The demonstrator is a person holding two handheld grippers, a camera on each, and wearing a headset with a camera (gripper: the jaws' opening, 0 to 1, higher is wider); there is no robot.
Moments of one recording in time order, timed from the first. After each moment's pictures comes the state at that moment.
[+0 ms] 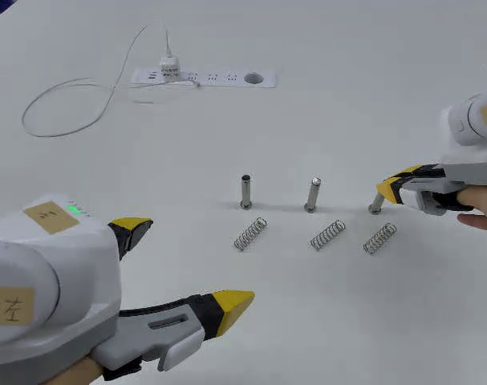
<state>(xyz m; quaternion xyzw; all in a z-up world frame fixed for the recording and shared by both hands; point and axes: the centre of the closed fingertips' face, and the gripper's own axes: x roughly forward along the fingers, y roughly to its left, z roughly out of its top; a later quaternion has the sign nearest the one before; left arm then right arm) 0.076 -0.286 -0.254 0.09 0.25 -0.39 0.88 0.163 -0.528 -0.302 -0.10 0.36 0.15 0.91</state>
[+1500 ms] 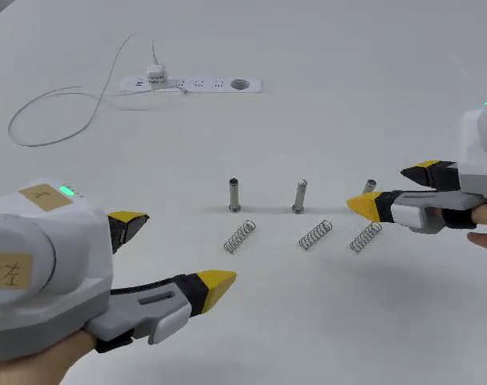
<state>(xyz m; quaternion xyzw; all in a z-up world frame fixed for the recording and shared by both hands) 0.090 -0.289 -0.253 0.10 0.25 -0.39 0.88 0.123 -0.513 -0.271 -0.05 0.31 0.17 0.93</state>
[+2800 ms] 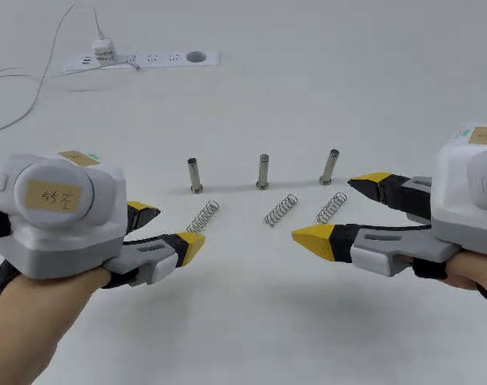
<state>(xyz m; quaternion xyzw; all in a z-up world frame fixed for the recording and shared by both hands) 0.125 -0.323 -0.317 0.12 0.32 -0.42 0.84 0.075 -0.465 -0.278 -0.02 0.27 0.24 0.93</state>
